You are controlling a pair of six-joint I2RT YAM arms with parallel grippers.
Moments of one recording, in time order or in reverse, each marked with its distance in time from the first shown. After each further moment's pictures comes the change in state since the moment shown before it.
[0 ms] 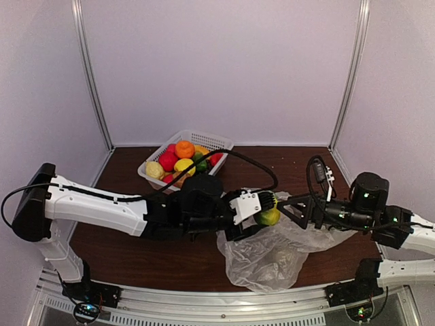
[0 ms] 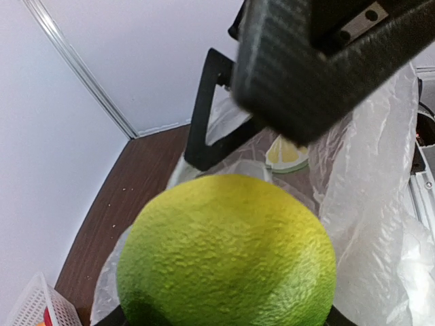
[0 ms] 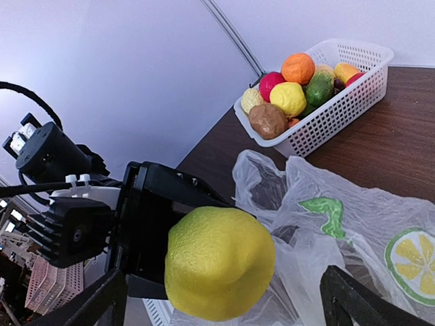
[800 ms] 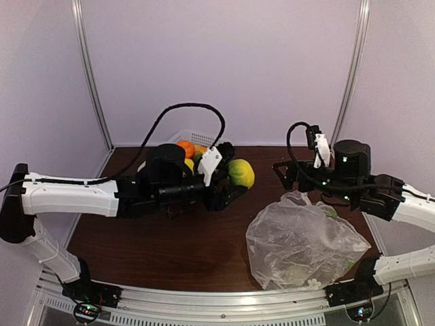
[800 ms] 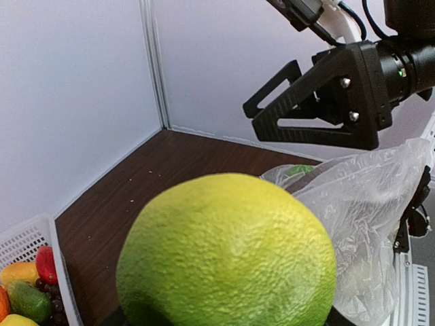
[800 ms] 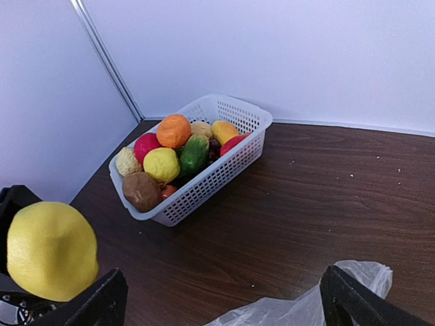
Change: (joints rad) left arm 0.177 -0.173 -0.074 0.010 0.114 -0.336; right arm -0.049 0.277 0.301 -0.143 0.430 -0.190
